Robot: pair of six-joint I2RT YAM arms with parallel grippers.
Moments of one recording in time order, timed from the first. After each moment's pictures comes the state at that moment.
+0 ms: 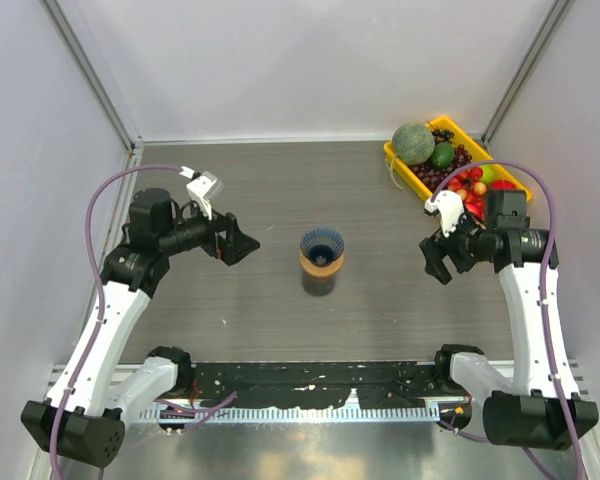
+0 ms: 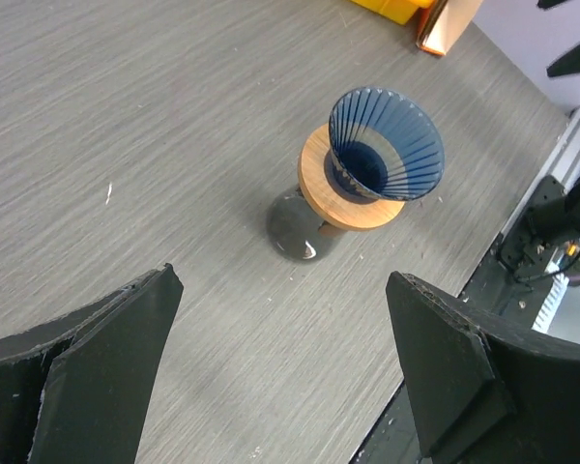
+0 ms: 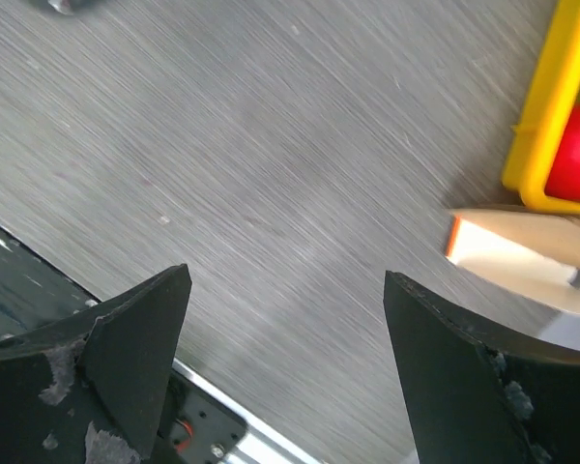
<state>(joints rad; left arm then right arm) -0.24 0.92 1.00 -0.49 0.64 -0.07 -0.05 0.97 1.14 -1.12 -0.45 -0.67</state>
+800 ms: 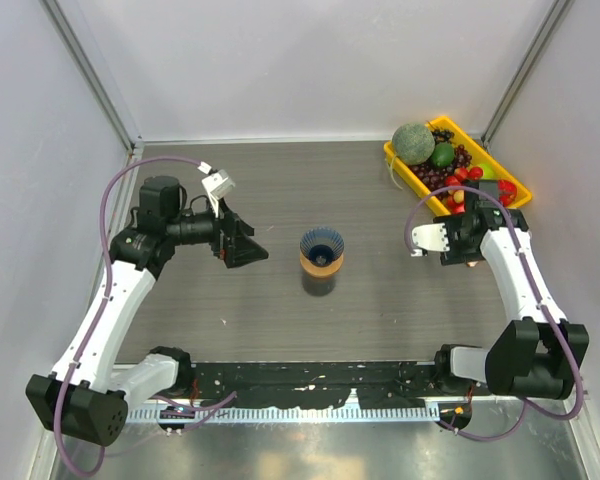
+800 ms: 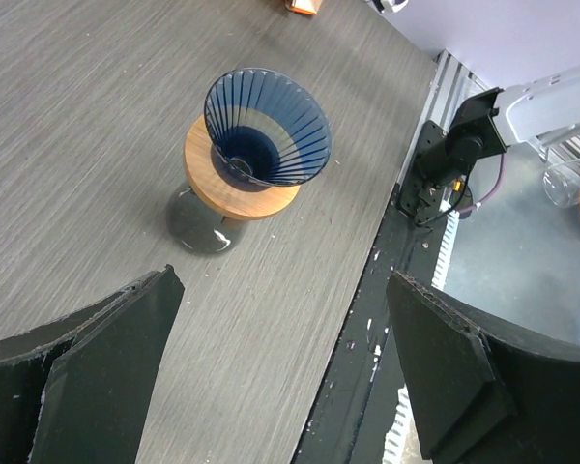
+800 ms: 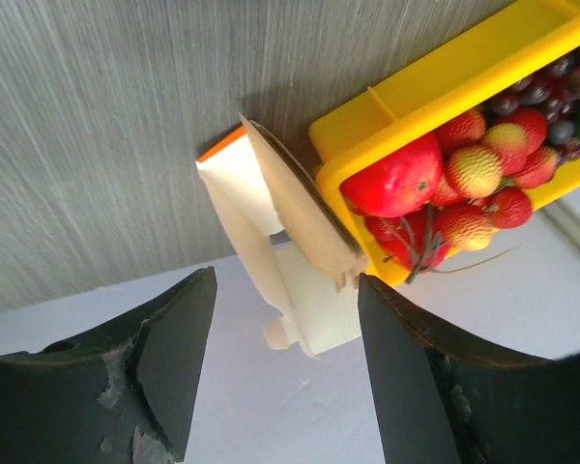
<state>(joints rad) -0.24 1.05 1.09 -0.58 0.95 0.02 -0.09 1.25 1.04 -0.93 0.01 -1.74</state>
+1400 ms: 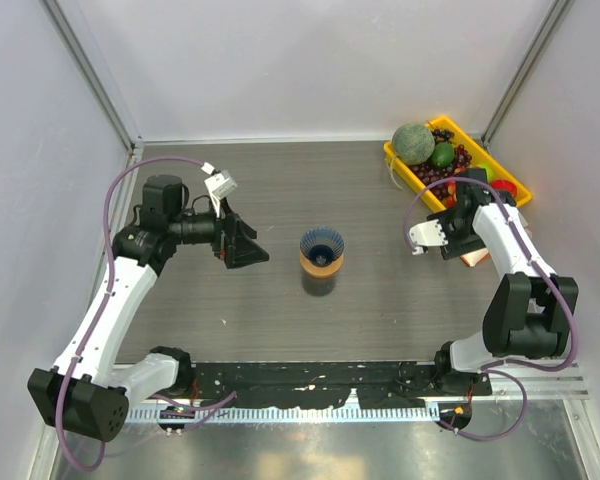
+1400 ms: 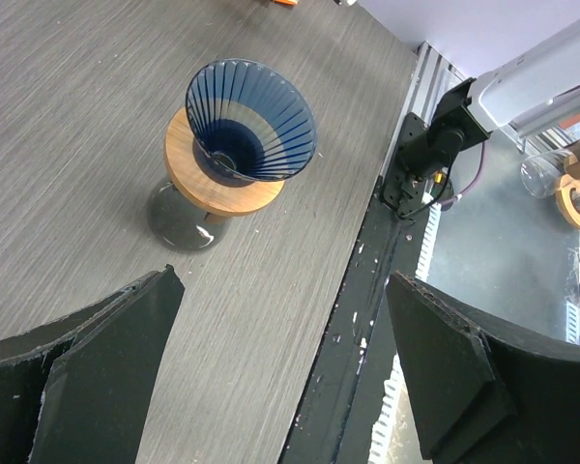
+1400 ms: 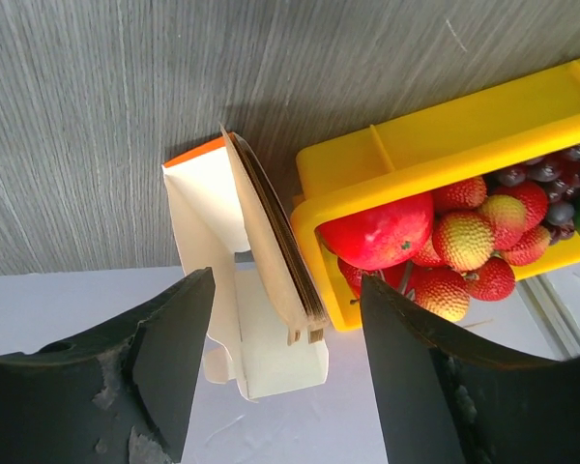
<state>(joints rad) -0.24 1.08 1.09 -0.60 1.00 0.02 -0.09 1.46 1.14 -0.93 0.04 -1.95</state>
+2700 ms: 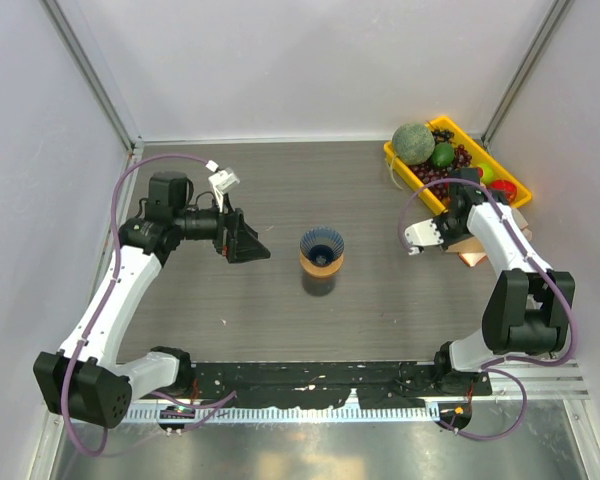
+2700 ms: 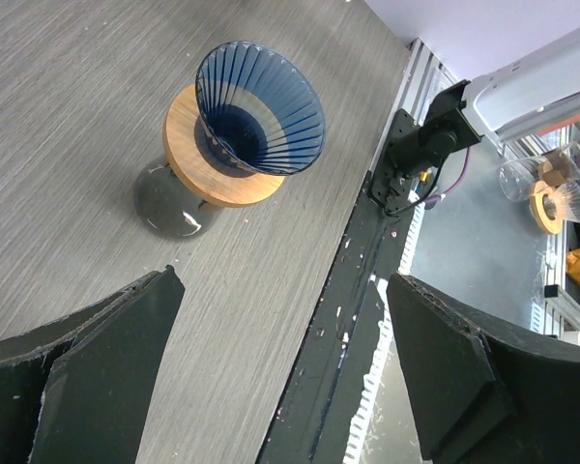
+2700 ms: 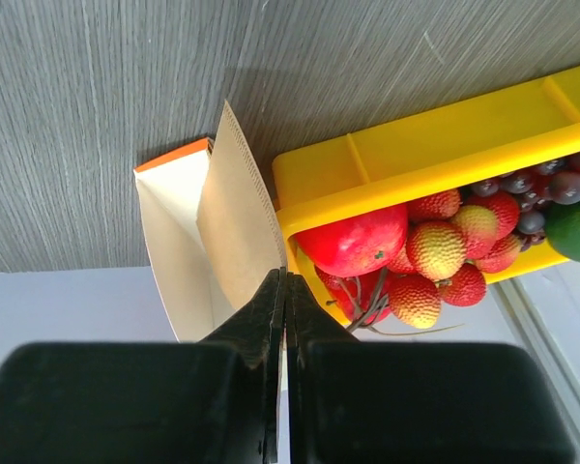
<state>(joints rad) -0.22 1.15 1.11 -0.63 1.01 0.00 -0.05 1.50 1.14 -0.87 0.09 -1.96</state>
